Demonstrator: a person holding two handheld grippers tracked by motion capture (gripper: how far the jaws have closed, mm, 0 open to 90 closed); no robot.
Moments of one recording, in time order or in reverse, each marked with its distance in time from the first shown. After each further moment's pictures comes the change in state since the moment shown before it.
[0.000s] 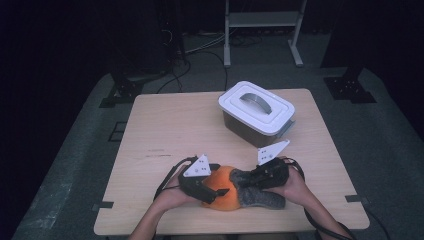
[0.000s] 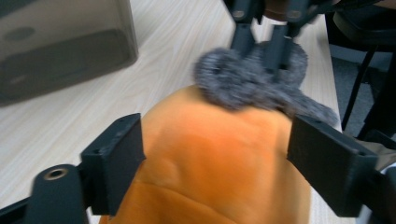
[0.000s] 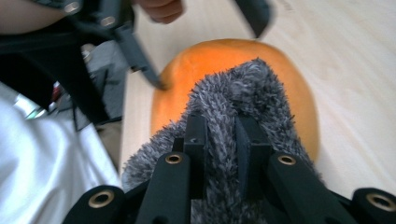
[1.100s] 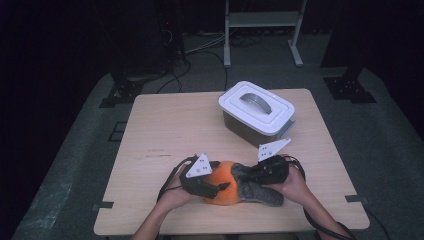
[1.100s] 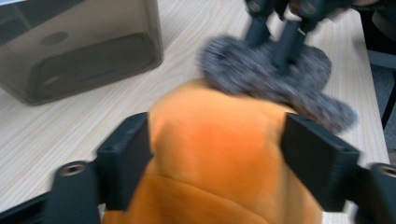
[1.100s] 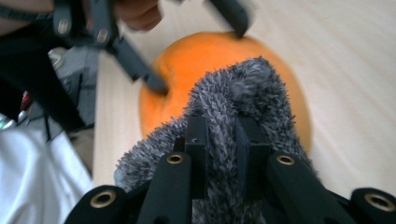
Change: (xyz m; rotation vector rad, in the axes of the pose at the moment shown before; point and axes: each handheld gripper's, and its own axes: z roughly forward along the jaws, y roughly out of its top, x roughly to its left) left arm 0.004 -0.004 0.005 -0.020 0.096 -0.007; right arm -0.005 0.001 -0.001 -0.001 -0.100 0.029
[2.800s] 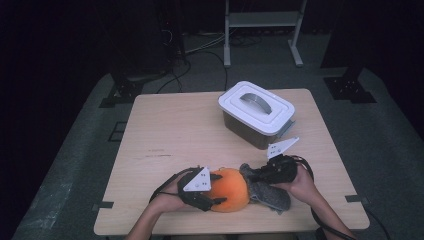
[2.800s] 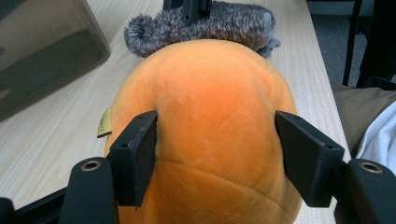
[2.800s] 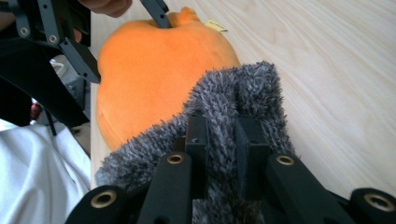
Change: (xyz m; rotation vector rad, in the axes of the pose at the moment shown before) left arm -0.017 -0.010 -0.007 0.060 -0.146 0.226; right arm -0.018 -0.021 -0.014 0.020 0.008 0.102
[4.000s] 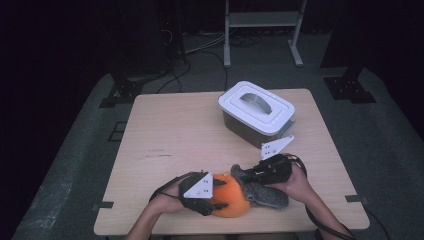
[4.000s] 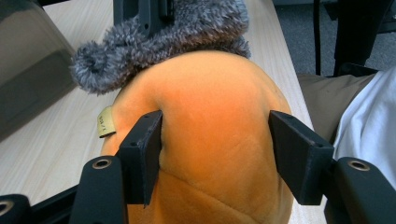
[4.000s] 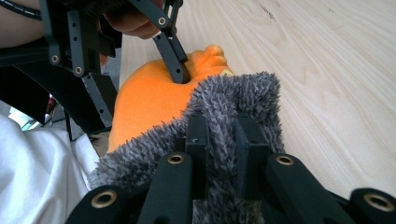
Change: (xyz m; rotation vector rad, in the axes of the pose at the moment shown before) left arm -0.009 0.009 -0.004 0.003 -0.068 0.101; right arm 0.018 0.022 0.004 -0.041 0.063 -0.100
